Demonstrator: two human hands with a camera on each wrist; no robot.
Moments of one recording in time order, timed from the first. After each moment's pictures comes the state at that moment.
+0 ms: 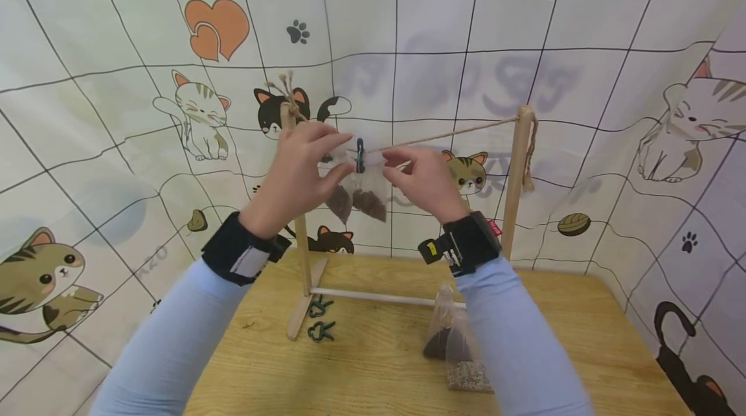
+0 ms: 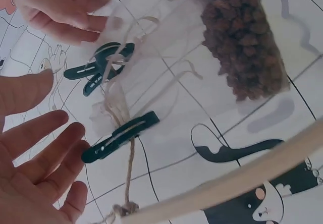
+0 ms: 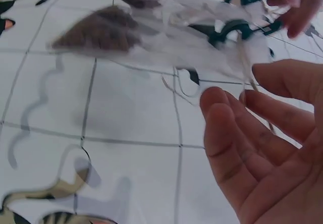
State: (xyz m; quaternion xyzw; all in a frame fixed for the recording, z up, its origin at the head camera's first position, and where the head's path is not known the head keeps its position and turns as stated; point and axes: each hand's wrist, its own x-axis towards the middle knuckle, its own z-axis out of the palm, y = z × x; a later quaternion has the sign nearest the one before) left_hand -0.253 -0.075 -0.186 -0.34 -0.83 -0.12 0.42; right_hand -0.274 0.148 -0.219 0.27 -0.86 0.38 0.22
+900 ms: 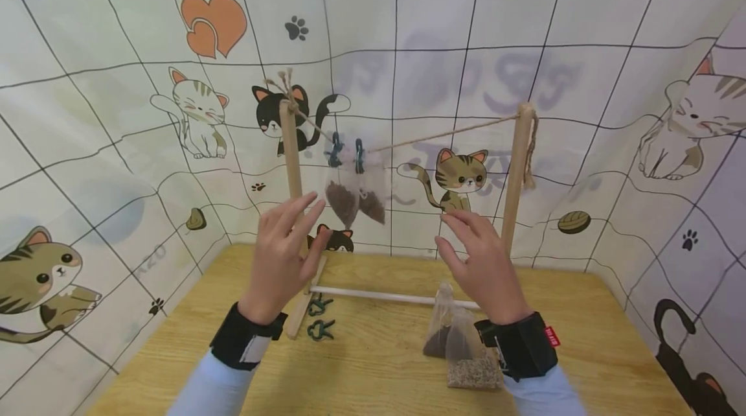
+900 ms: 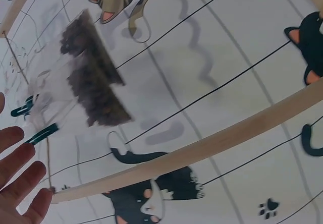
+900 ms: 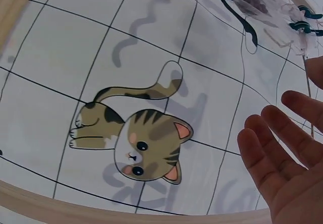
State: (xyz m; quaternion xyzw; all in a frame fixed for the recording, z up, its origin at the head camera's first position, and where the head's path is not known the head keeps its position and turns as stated) left_hand -0.233 -0.099 -0.308 -0.32 -0.74 -0.16 0.57; right_hand -0.219 0.206 -0.322 0.27 -0.81 0.23 0.47
